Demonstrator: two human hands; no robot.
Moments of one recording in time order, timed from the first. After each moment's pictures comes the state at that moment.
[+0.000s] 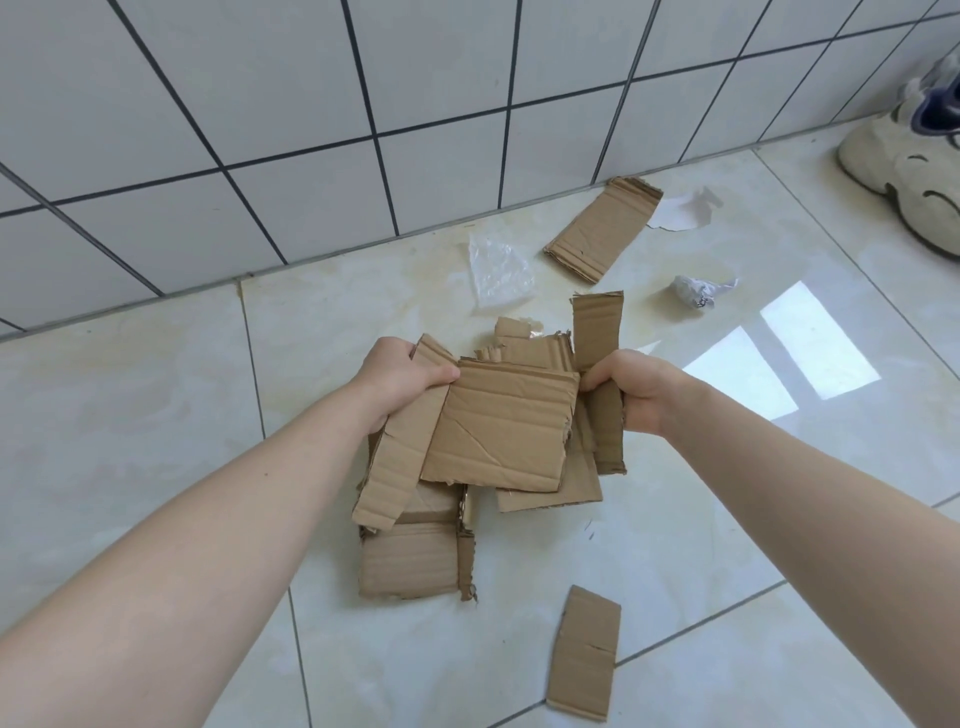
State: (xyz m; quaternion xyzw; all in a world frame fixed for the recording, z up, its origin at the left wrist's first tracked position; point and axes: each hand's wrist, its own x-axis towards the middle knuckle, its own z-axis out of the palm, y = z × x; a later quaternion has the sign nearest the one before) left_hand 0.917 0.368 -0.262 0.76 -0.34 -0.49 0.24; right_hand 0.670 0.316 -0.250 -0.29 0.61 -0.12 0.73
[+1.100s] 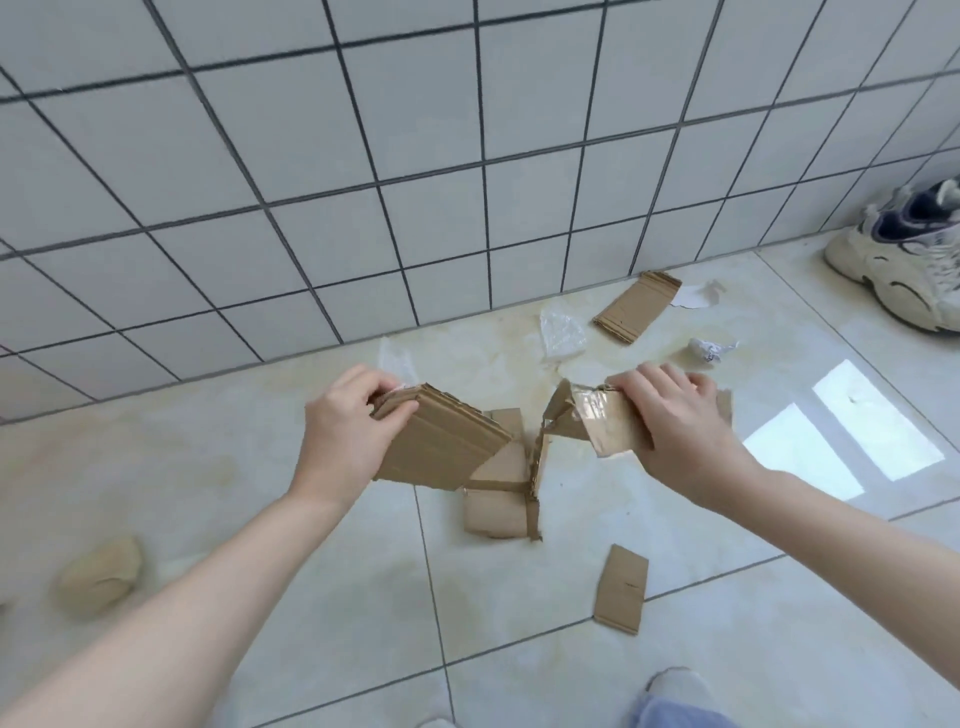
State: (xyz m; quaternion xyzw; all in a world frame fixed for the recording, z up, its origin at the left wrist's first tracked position) left_hand 0.969 0.570 -0.073 0.74 -0.54 -0.10 0.39; right_hand 0.670 0.465 -0.097 -0.90 0.40 -0.15 0.03
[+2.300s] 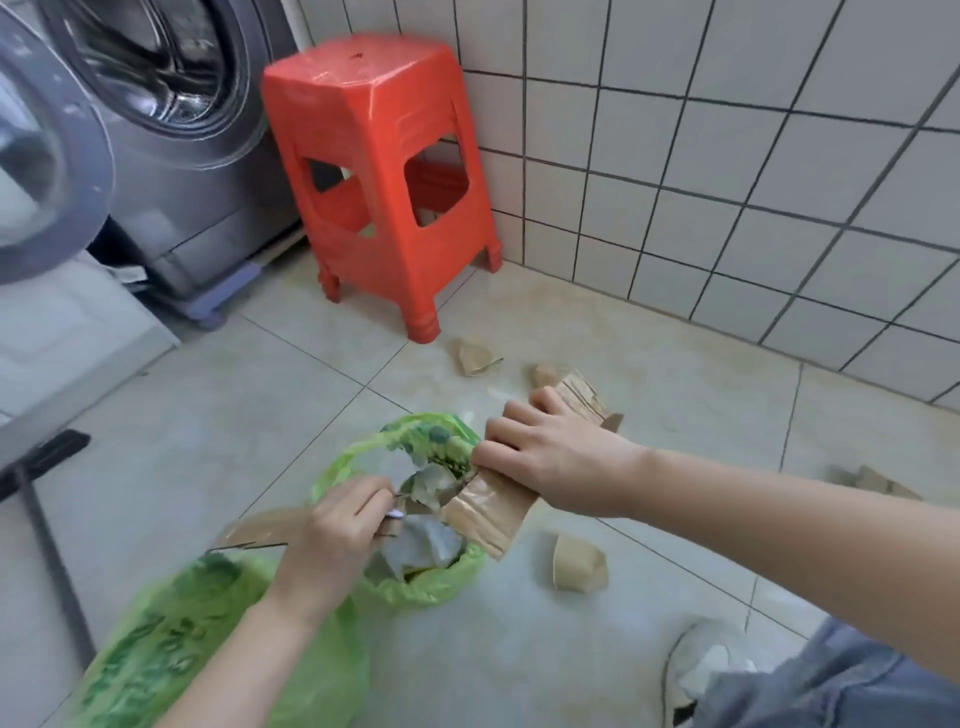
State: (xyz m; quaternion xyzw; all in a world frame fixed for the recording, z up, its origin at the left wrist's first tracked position) left_hand 1.073 1.166 -0.012 0.87 -0.44 0.18 0.15; right_hand 1.023 0.889 0.048 -0.94 -0.32 -0.10 -0.02
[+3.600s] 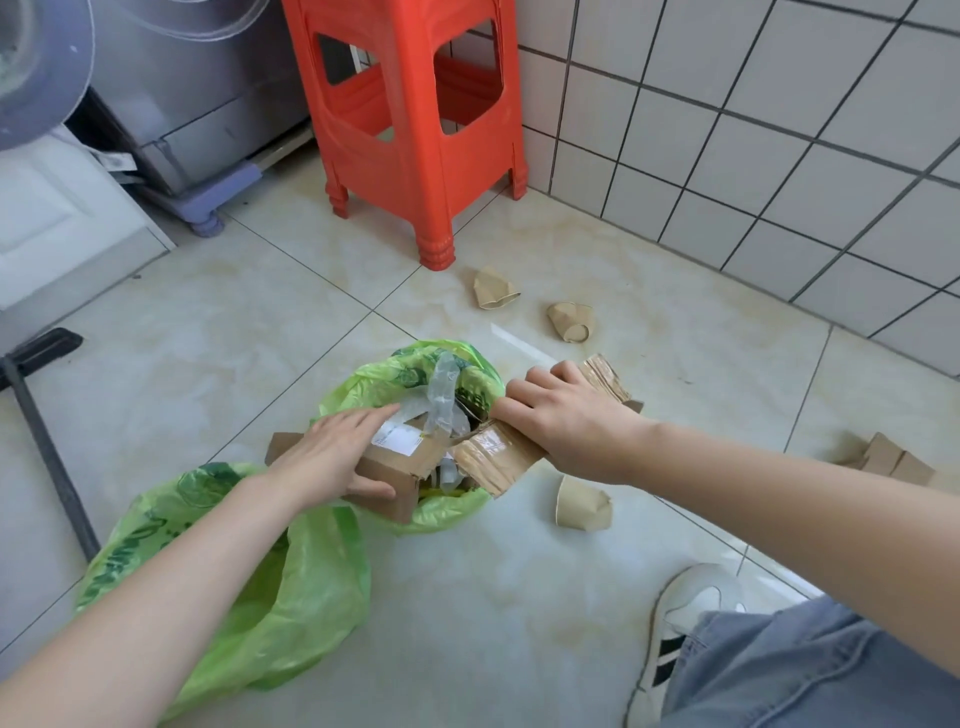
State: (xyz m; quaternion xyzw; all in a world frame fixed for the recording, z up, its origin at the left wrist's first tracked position) left_hand 1.114 1.197 -0.048 0.92 -0.30 -0.24 0.02; right_hand 1.026 0.913 -0.003 -0.96 -0.27 -0.01 0.01
